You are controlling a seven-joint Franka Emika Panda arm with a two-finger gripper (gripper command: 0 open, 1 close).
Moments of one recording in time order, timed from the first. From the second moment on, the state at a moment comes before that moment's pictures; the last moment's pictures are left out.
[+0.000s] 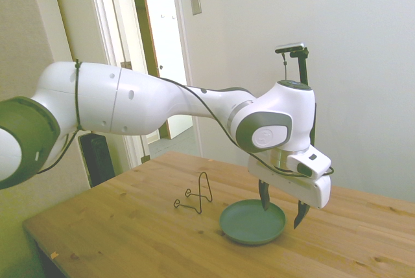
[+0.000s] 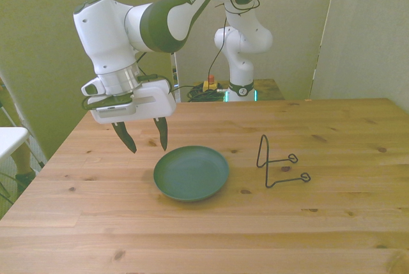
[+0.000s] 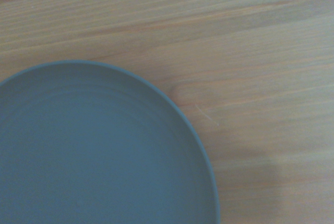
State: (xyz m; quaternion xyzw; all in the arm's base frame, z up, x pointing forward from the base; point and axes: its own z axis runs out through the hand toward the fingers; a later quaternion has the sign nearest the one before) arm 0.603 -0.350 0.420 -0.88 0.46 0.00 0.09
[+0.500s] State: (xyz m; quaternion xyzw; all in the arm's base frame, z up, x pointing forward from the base) arm 0.627 -0.342 0.375 -0.89 0.45 0.05 0.11
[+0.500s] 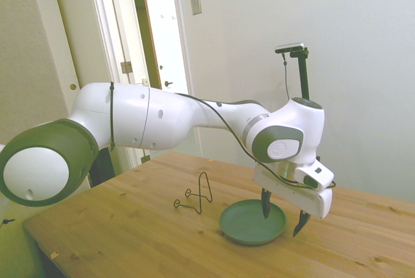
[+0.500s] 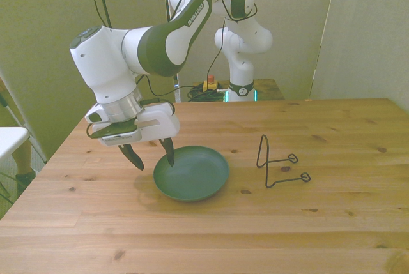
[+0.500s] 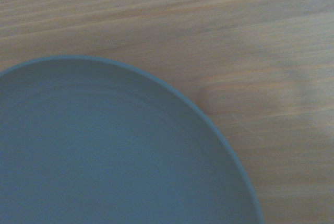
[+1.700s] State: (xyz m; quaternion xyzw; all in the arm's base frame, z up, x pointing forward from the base) arm 0.620 -0.341 0.356 -0.90 0.42 0.07 0.13
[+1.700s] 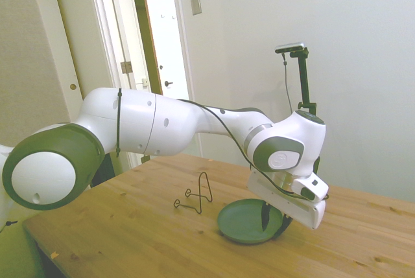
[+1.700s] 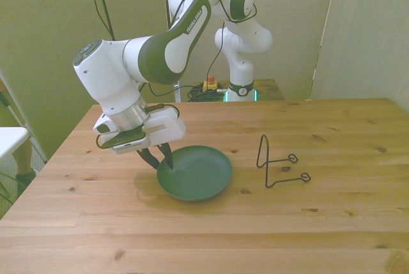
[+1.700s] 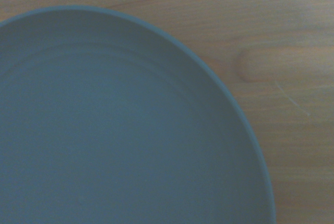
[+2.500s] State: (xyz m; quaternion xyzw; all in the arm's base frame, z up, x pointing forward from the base) arm 0.616 -0.356 0.377 -0.90 0.41 0.05 0.13
